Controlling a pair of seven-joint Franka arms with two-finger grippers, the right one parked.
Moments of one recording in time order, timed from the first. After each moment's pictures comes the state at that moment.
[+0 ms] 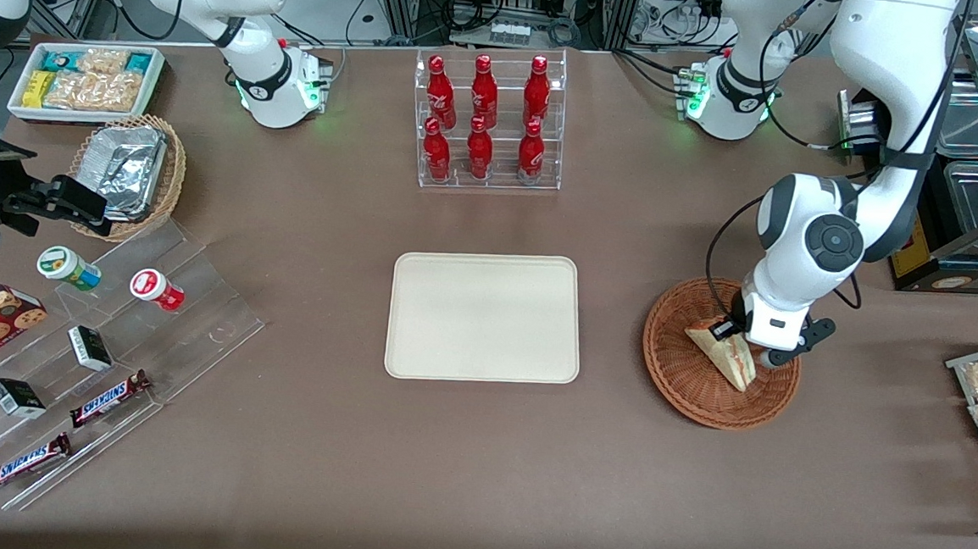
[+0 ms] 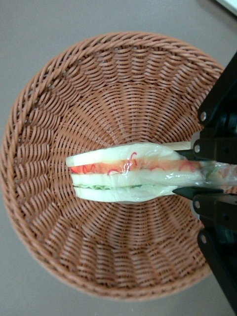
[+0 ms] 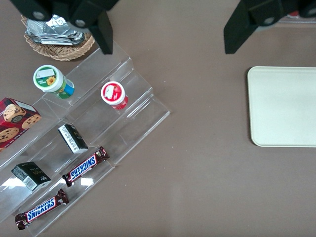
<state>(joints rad) -0.18 0.24 0.00 -2.15 0.03 2.41 -0.76</state>
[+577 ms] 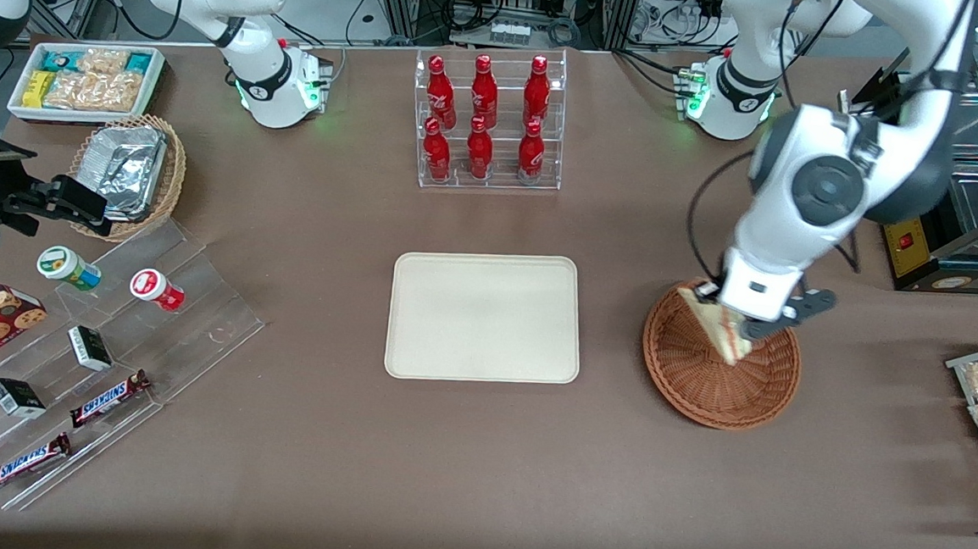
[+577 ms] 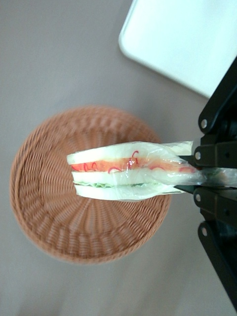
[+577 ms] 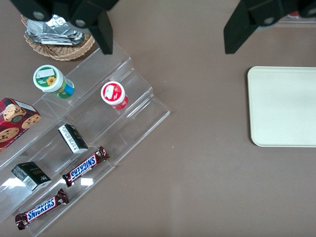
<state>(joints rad) -0.36 0.14 -0.02 -1.88 0.07 1.95 -0.77</state>
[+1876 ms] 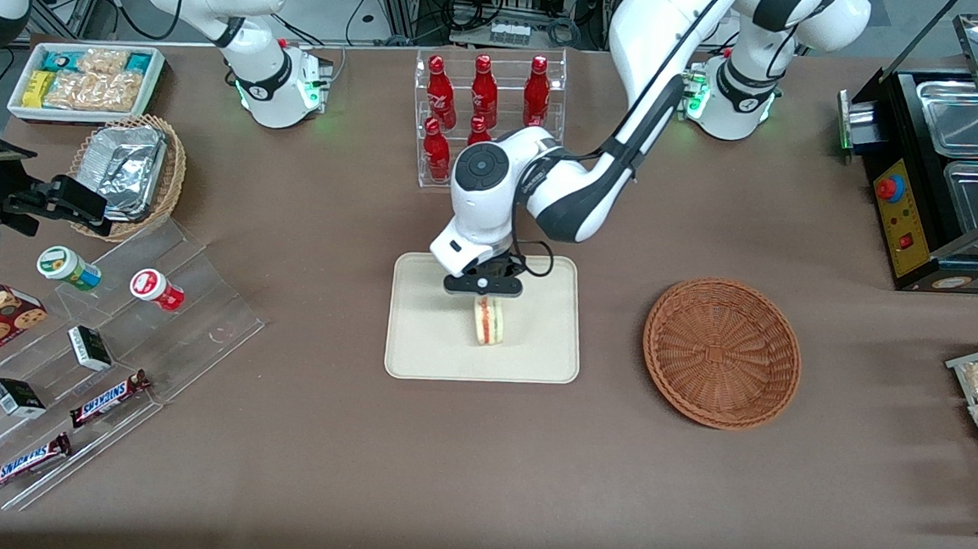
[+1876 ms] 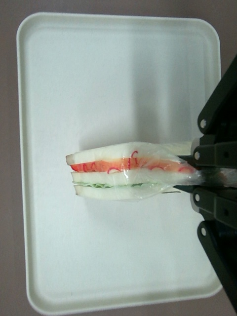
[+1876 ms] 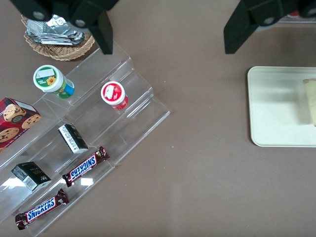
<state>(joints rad) -0.84 0.68 -0.03 -1.50 0.07 2.22 -0.87</state>
